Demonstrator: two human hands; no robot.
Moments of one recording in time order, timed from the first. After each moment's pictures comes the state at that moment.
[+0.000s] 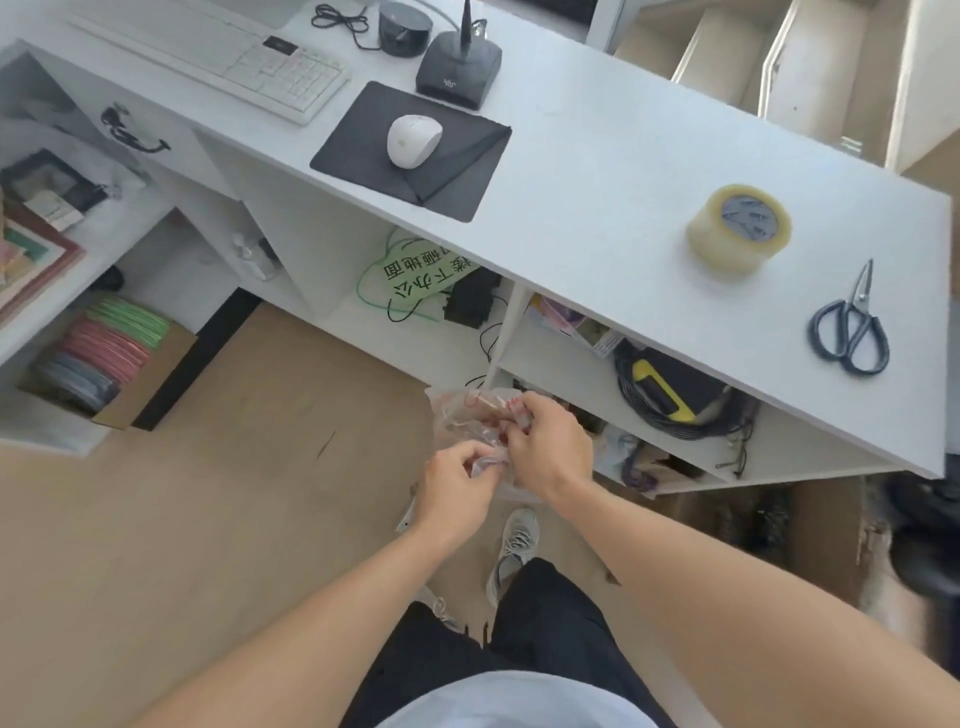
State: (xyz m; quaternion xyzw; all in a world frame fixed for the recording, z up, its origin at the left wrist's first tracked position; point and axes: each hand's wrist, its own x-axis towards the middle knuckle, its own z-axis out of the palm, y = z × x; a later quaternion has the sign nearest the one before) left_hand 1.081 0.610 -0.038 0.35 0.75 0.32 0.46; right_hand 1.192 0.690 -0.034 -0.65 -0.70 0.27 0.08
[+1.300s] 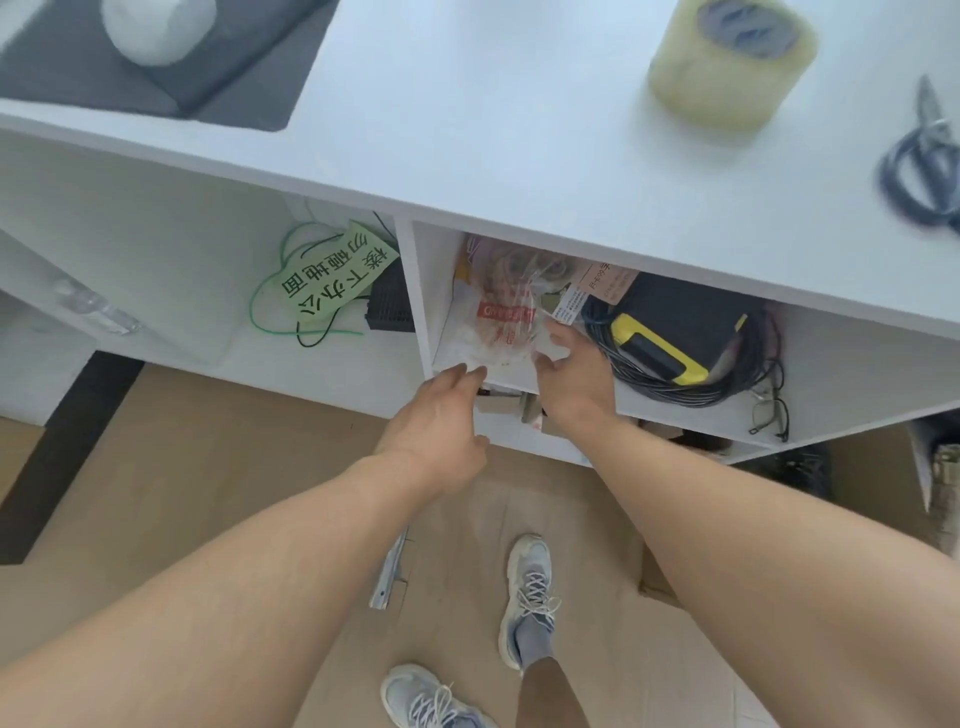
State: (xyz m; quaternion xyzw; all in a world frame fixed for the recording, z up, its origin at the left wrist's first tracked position) left_hand 1.103 0.760 -0.155 0.68 0.64 -0.01 0.35; right_hand 1.273 0.826 -0.228 -0.74 -0.52 0.35 0.24
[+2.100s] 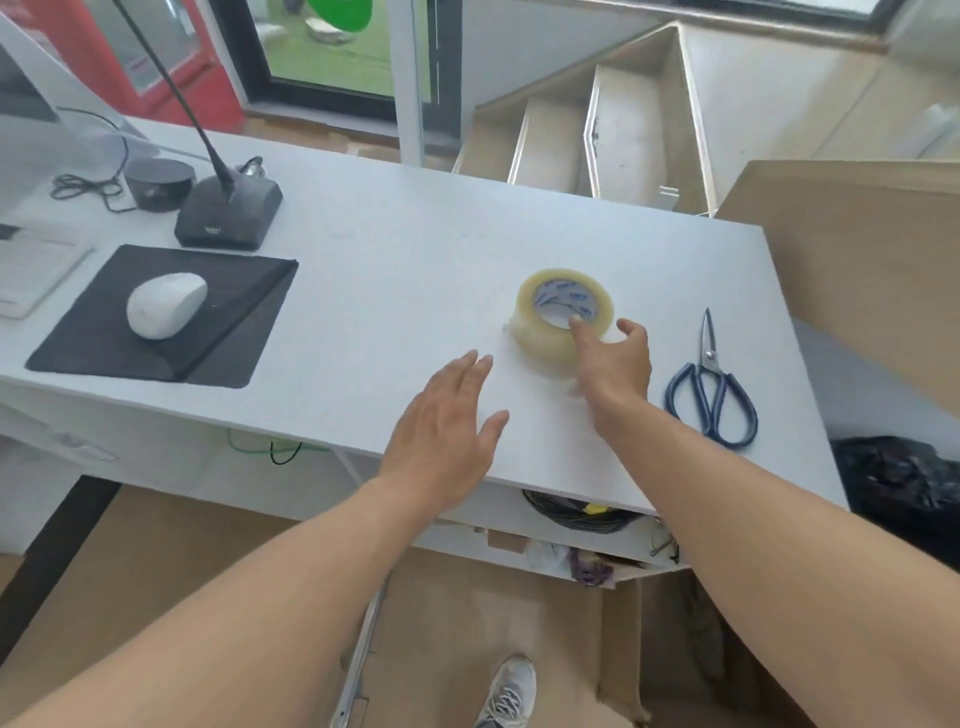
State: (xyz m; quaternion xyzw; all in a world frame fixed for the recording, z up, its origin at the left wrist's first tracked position) left_hand 1.194 0.872 0.006 0.73 0.62 0.18 0.21; right_hand 1.380 0.953 0.005 -0.78 -0.31 0.38 0.39
